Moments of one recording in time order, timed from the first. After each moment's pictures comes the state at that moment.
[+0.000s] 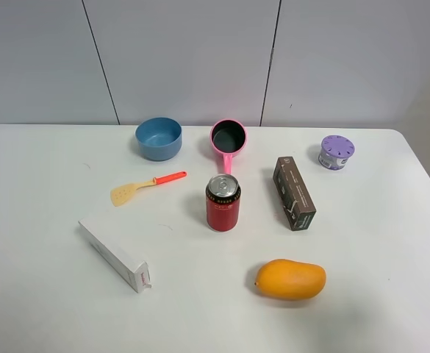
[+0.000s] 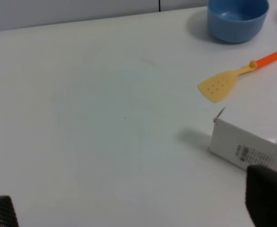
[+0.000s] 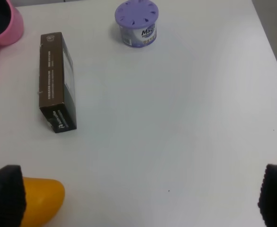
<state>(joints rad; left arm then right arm) -0.05 0.00 -0.51 0.07 1.06 -0.01 0.13 0.00 -0.49 -0.12 1.07 0.18</state>
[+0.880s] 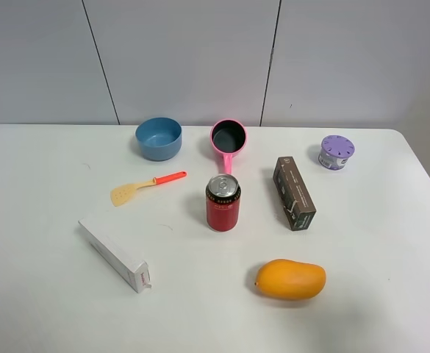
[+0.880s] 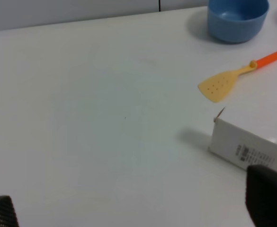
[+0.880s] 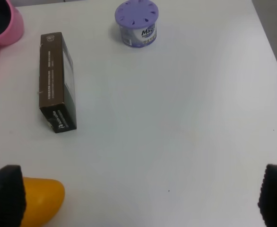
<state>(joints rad) -0.05 0.00 -0.51 0.07 1.06 -0.01 0.13 0.00 -0.49 -0.12 1.07 0.18</state>
